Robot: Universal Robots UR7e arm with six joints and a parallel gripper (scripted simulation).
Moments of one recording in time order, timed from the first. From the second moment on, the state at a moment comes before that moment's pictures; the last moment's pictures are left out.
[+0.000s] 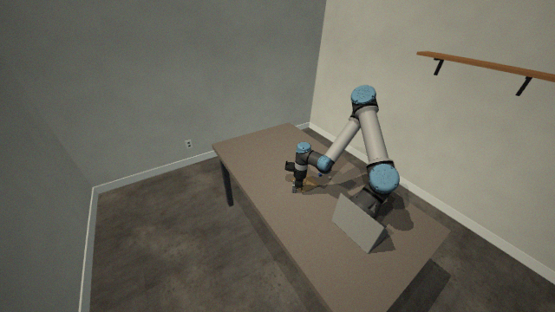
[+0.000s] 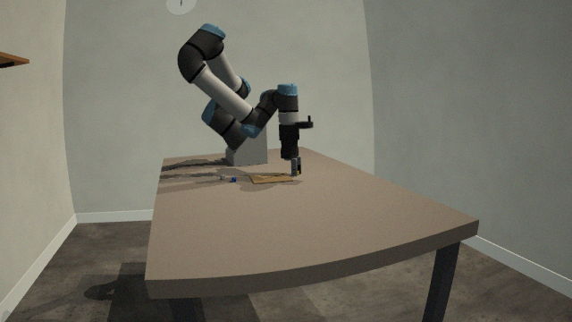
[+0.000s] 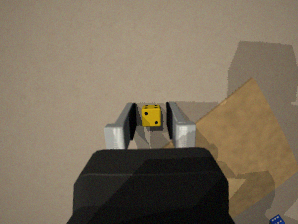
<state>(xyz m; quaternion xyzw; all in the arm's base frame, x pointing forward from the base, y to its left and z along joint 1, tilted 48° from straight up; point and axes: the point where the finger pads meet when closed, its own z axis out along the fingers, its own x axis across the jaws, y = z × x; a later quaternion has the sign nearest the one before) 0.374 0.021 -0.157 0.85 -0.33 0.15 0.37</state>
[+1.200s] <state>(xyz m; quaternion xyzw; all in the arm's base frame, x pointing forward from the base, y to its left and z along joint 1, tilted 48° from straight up) 0.374 0.021 -0.157 0.85 -0.33 0.15 0.37</state>
